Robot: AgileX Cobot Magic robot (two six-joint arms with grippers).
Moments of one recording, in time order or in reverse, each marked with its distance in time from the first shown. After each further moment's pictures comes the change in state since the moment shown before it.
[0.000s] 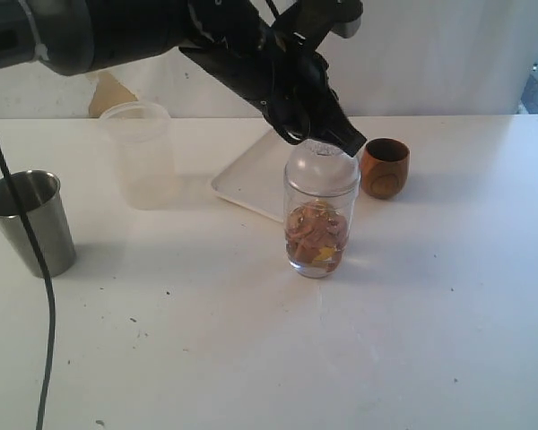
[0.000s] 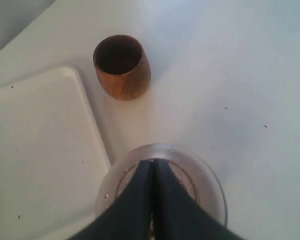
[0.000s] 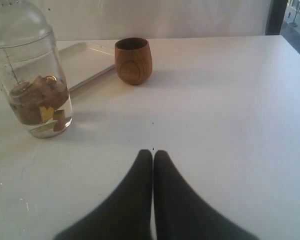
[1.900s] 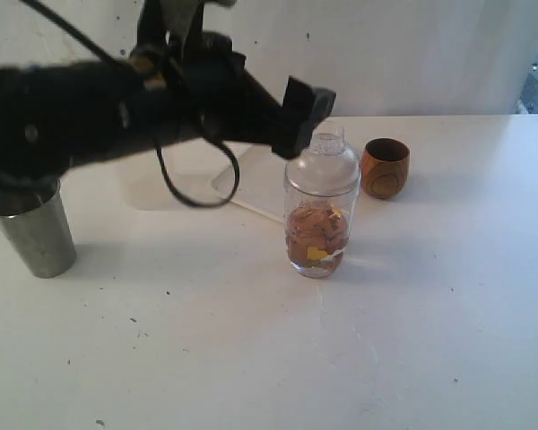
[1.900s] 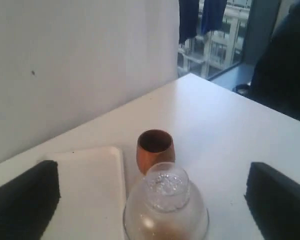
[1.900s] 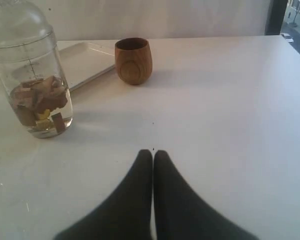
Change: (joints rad) left arm -0.059 -0.470 0.742 -0.099 -0.847 -0.084; right arm 0.000 0.000 0.000 0.000 0.000 0.000
